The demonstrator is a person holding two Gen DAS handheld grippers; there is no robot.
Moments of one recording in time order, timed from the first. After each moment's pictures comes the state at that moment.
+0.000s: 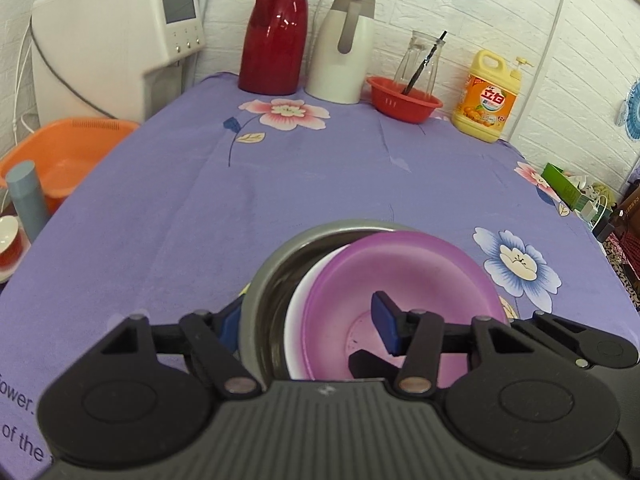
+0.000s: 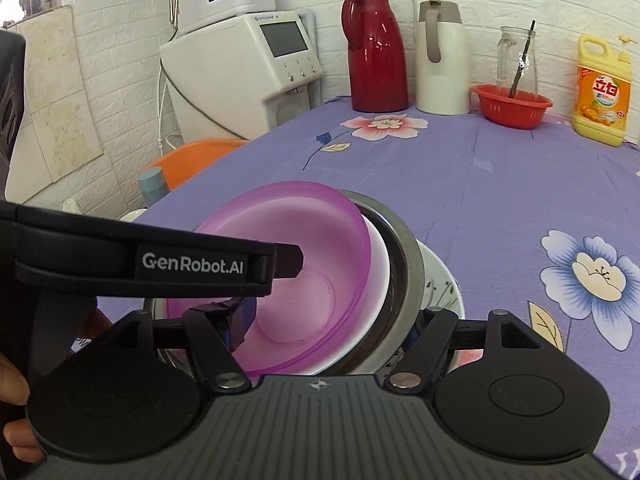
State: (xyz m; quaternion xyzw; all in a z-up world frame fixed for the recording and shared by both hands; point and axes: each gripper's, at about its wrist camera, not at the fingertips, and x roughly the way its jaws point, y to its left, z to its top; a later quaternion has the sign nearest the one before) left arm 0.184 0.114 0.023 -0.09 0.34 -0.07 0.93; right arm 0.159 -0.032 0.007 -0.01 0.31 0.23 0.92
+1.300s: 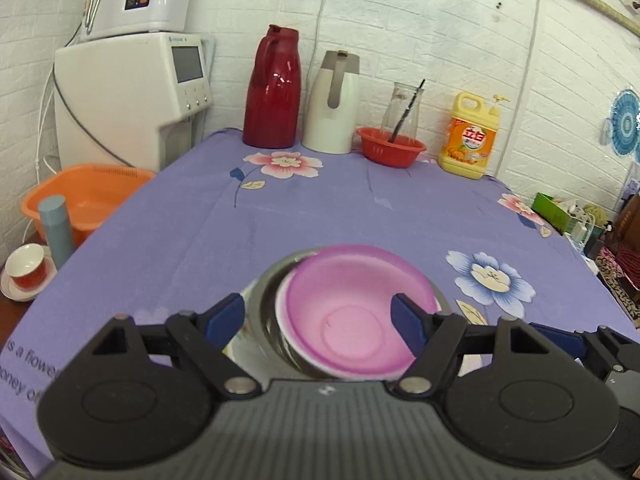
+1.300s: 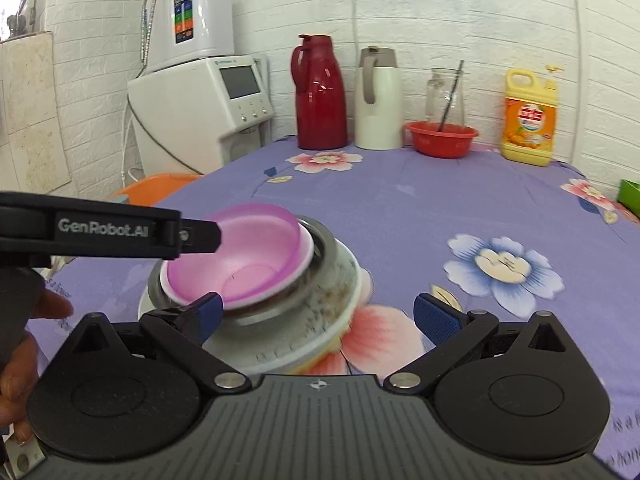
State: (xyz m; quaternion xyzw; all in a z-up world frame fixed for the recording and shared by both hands) left arm 0.101 0.088 0.042 -0.07 0.26 -0.06 0.96; right arm 0.085 -0.079 0.014 -0.01 0.24 0.15 0.96
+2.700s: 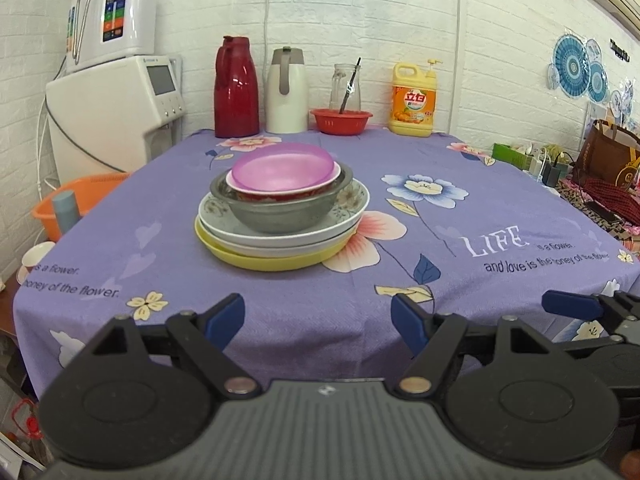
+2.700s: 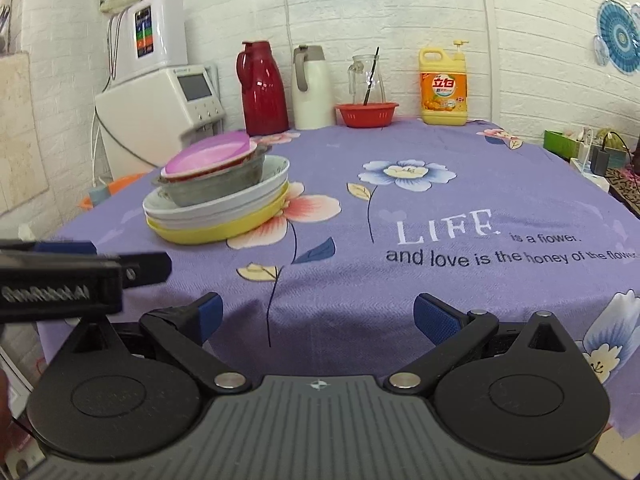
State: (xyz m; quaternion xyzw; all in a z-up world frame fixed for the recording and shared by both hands) left arm -0.040 0.041 -0.007 0.00 0.23 -0.08 0.97; right arm -0.043 -0.126 -0.032 0.03 0.23 0.07 0.97
